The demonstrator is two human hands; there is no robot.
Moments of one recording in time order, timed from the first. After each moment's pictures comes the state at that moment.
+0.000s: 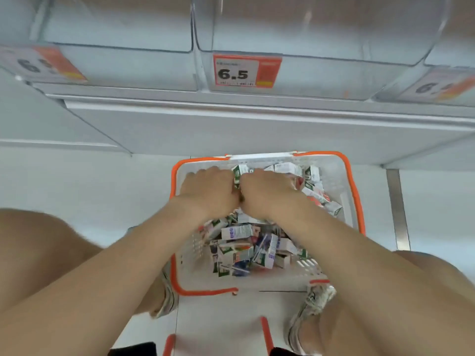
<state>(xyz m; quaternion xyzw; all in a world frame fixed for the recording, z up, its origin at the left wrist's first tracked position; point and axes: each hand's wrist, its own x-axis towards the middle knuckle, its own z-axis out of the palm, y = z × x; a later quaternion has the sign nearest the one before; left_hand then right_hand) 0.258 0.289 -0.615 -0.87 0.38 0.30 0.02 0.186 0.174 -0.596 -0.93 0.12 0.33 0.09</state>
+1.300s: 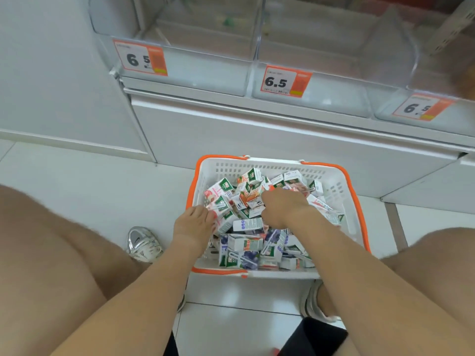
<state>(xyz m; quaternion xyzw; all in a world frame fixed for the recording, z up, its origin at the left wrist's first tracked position) 0.199 0.446 -0.747 -0.86 0.45 0.12 0.21 0.130 0.236 -0.634 -0.94 0.15 0.32 0.00</state>
